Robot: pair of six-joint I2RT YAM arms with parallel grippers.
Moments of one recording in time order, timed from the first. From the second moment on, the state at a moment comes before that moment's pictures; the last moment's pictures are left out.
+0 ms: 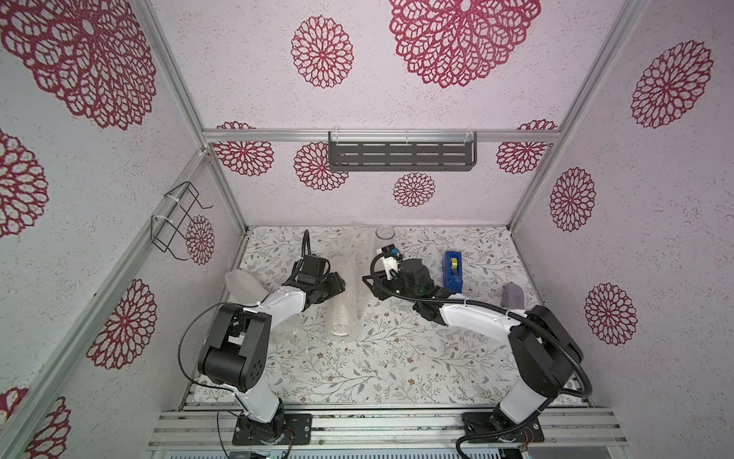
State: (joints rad) left arm -0.30 1.69 0.96 -0.12 0.14 -0.68; right arm 0.70 1.62 1.04 0.22 -0.16 0.33
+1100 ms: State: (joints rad) left arm -0.32 1.66 0.90 -0.06 0.13 -0.64; right arm -0.13 1.75 1.14 -0.34 -0.55 0.23
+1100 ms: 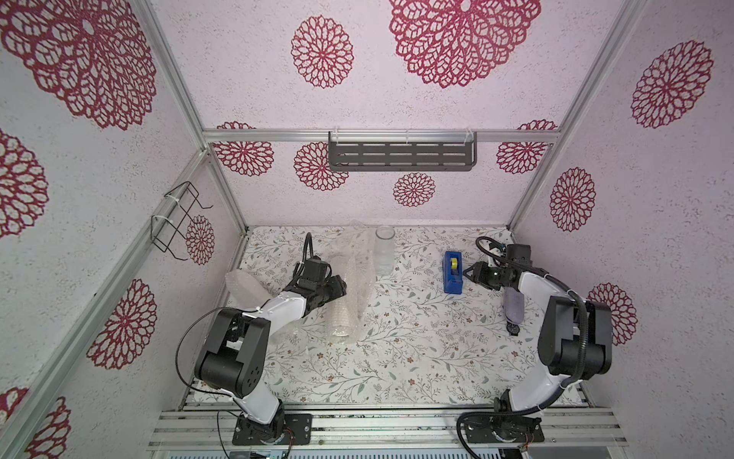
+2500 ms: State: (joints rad) left arm -0.31 1.67 0.91 -0.04 0.17 -0.61; right arm -0.13 2.00 1.32 -0.40 -0.77 0.18
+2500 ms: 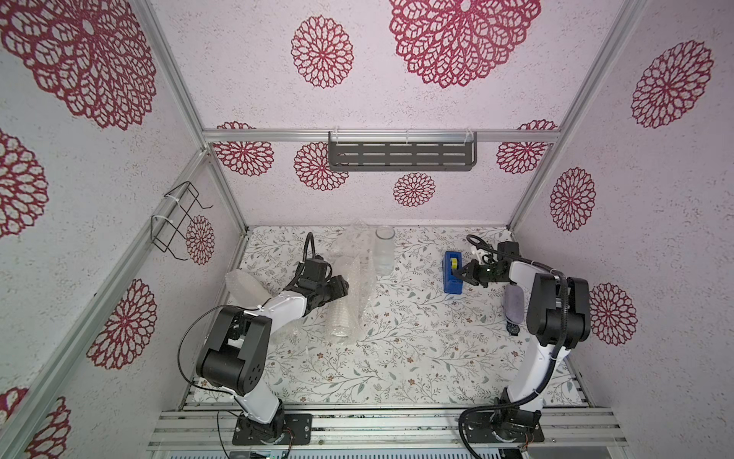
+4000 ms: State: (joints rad) left arm -0.31 1.68 0.91 -0.05 0.17 -0.61; right arm 0.03 1.50 0.60 0.14 -0.43 0.53
